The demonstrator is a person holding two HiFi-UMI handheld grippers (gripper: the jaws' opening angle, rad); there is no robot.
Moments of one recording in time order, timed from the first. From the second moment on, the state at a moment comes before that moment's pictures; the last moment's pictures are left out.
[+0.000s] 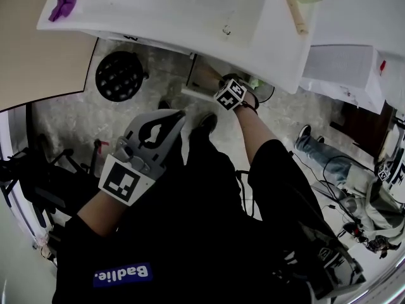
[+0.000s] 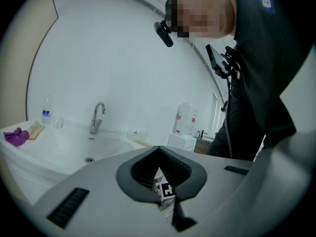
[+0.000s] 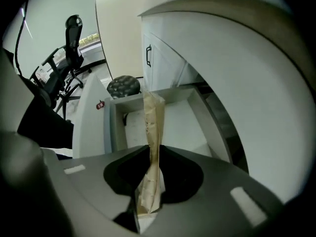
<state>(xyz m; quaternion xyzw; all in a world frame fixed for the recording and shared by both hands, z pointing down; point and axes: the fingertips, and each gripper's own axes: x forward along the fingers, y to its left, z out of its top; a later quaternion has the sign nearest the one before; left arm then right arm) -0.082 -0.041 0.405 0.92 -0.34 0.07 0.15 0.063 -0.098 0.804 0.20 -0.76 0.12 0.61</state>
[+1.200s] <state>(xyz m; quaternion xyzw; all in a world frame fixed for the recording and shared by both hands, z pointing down) -0.093 -0.019 0.424 0.92 -0.36 0.10 0.16 0.076 -0.100 0.868 0.16 -0.72 0.15 0.65</state>
